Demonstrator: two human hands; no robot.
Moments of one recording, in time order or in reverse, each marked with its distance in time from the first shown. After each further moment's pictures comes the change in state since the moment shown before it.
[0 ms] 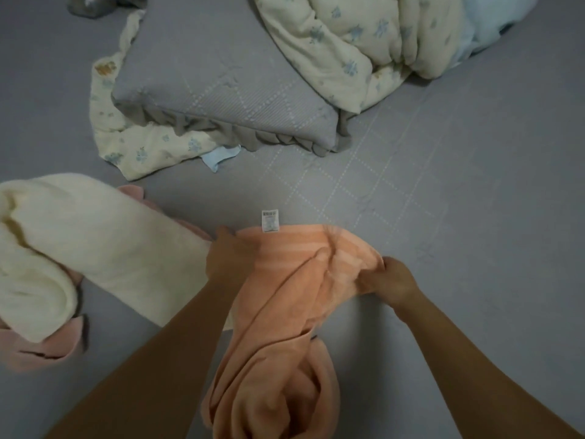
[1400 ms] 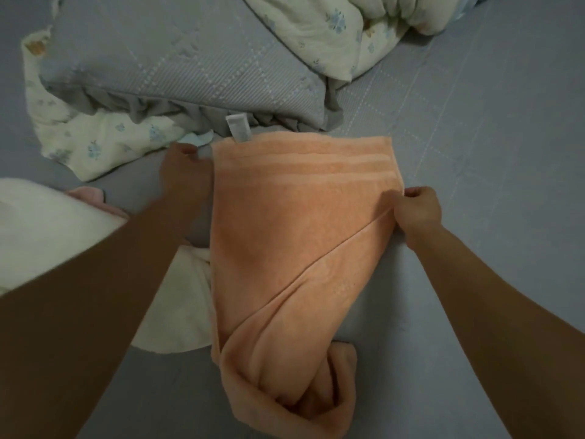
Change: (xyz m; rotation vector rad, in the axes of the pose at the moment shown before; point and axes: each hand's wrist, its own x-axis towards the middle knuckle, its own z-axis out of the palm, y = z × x) left_hand 0.113 0.070 -0.029 -0.326 0.078 0.178; right_hand 0.101 -0.041 -0.027 0.195 0.422 0.024
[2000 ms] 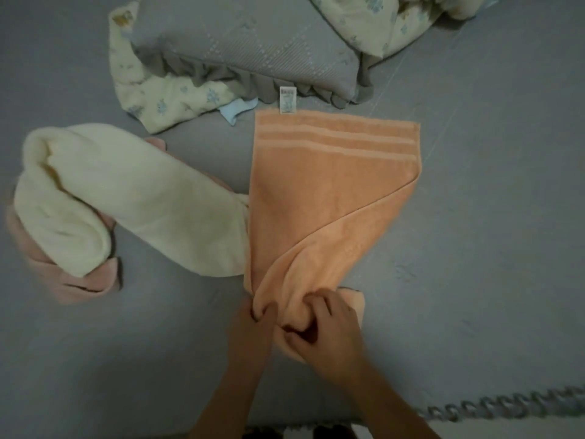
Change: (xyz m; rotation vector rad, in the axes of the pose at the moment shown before) left_hand -0.318 -0.136 -0.033 -0.012 -0.207 -0.389; right_hand -0.276 0.148 0.008 -0.506 -0.524 -0.764
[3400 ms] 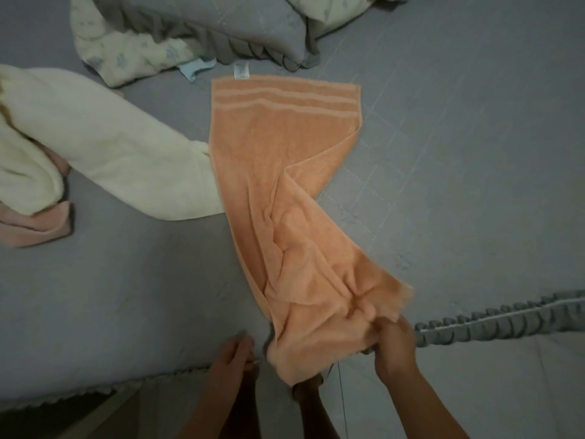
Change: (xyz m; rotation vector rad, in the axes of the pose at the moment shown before) left_hand -0.095 -0.181 0.056 -0.067 -0.189 -0.122; right_hand -0.151 0.147 -0.018 1.045 0.485 0.925
